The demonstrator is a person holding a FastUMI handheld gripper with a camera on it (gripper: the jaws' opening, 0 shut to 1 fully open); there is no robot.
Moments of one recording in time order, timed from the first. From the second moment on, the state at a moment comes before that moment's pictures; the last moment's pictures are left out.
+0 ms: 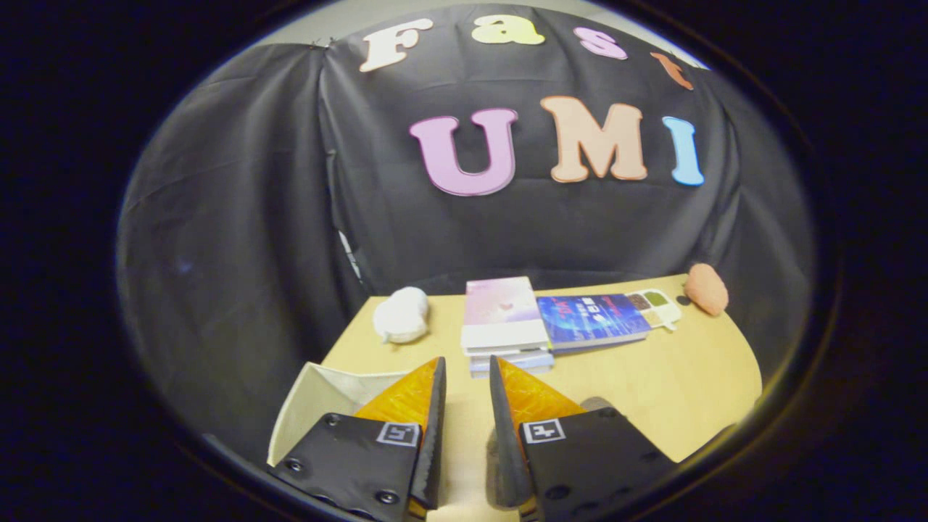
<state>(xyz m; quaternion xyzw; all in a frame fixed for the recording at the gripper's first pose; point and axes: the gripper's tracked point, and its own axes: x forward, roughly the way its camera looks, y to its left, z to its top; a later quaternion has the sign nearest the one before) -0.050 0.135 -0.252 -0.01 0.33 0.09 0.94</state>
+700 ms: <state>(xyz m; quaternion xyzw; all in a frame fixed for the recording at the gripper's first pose) -0.118 0.044 -0.407 0.00 0.48 0.02 0.88</state>
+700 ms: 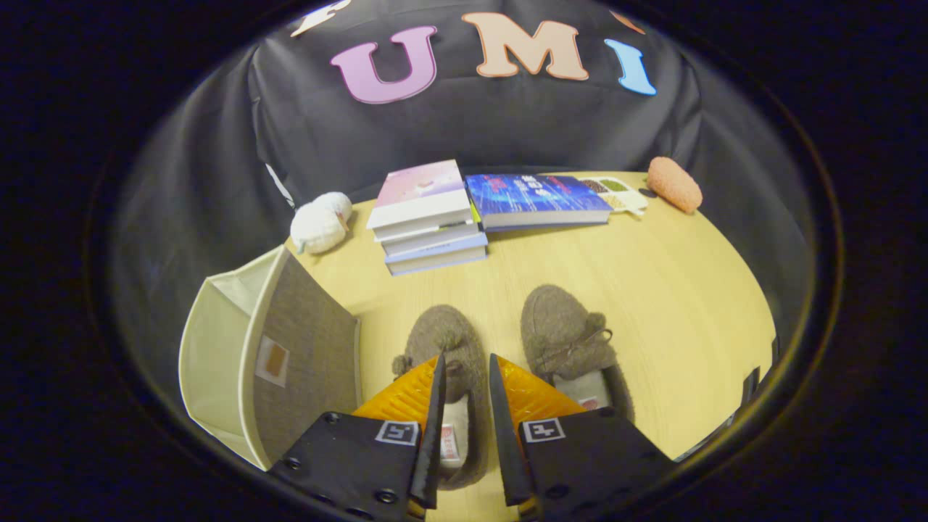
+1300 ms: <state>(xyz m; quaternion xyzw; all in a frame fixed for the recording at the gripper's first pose) -0.158 0.034 -0.478 0.01 0.56 0.02 0.83</state>
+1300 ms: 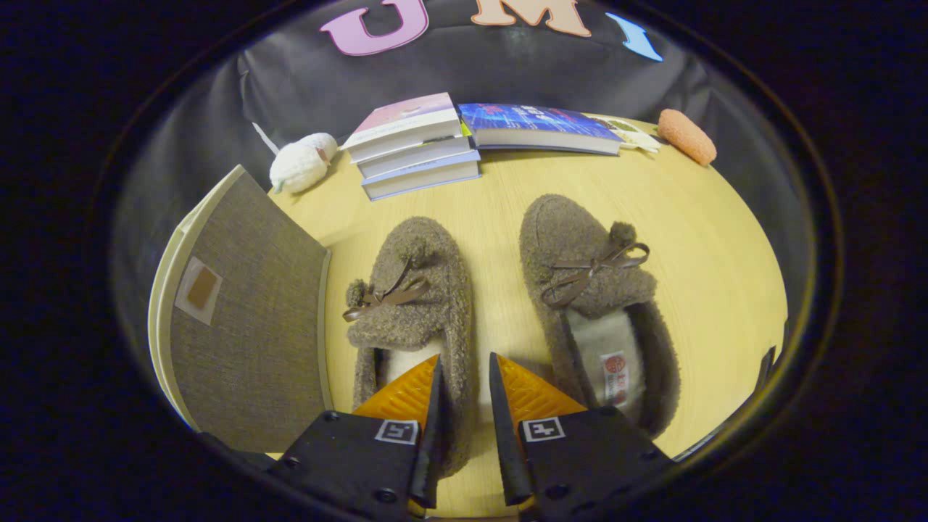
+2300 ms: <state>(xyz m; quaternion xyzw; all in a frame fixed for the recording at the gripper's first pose) -0.085 0.080 -0.344 0.10 0.47 0.04 0.88</state>
